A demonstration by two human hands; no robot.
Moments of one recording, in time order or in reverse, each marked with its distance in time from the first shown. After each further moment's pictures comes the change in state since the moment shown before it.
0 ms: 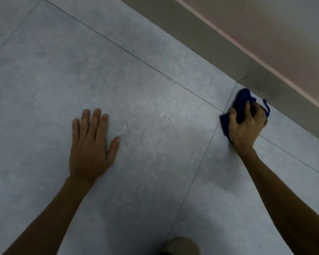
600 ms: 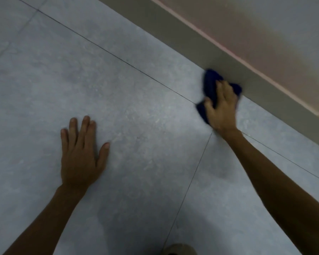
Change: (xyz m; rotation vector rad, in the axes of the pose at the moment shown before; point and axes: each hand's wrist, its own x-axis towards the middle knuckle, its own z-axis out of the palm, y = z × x) left_hand 0.001 -0.003 -0.002 -0.051 -0.011 -0.091; right_hand 0.036 -0.057 0.022 0.084 -0.232 -0.244
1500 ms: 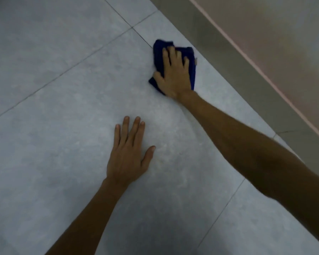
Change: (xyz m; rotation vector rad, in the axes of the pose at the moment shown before) left_hand 0.003 -0.003 0.008 -0.056 0.096 -0.060; right_hand 0.092 -0.328 0.090 -0.179 -0.237 -0.591
